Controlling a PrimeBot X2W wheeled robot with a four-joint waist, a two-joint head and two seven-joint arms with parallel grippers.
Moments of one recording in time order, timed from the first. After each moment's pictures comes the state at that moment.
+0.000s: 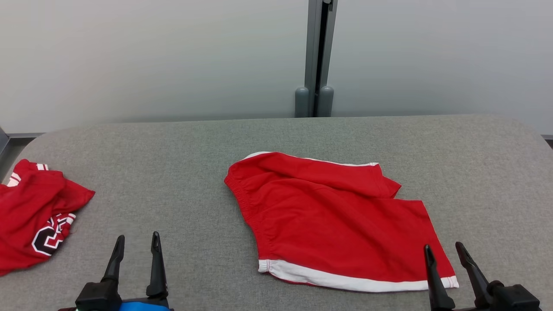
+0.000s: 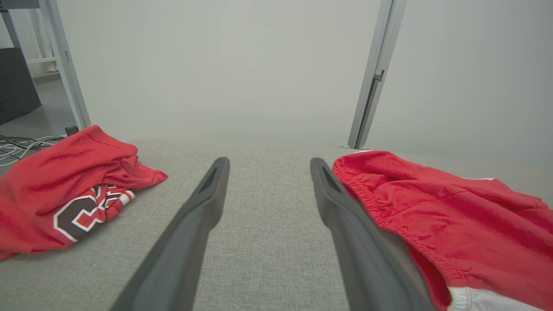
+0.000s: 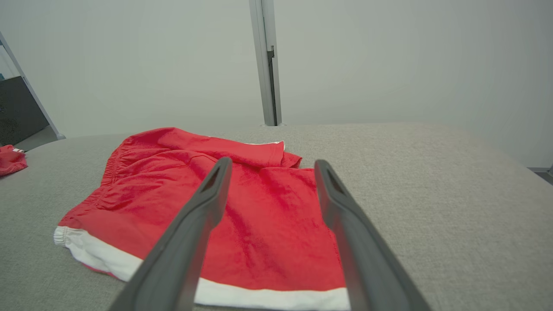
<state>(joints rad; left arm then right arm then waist) 0.06 0.05 0.00 0.23 -0.13 -0.07 -0.26 0.12 -0.05 -0.02 0.14 0.14 0.13 -0.26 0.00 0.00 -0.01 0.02</state>
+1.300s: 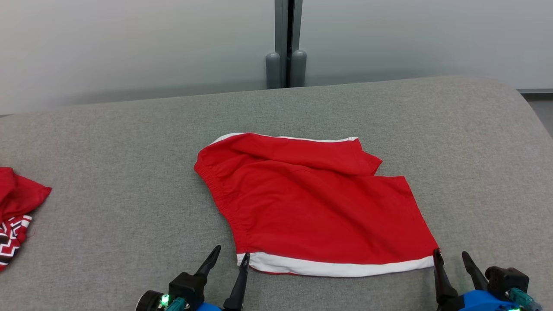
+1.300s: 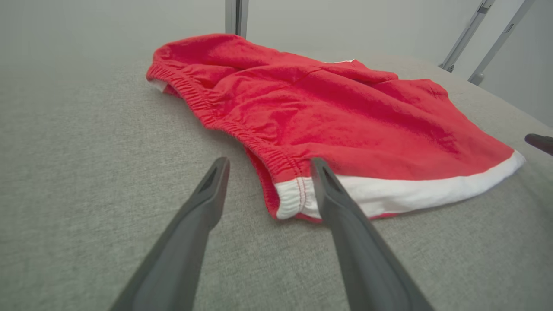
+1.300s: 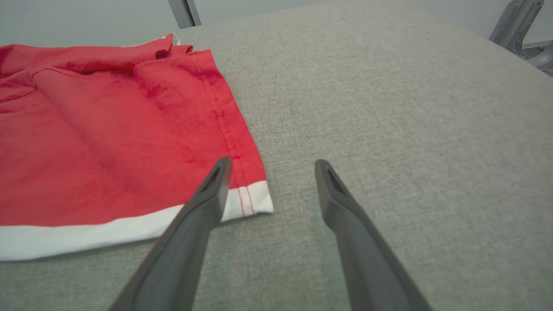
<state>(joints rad) -0.06 0.08 -0.36 0.48 -0.23 -0.13 -0.26 -0.10 -0.05 -0.13 0.61 0.15 0.13 -0.26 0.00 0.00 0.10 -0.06</state>
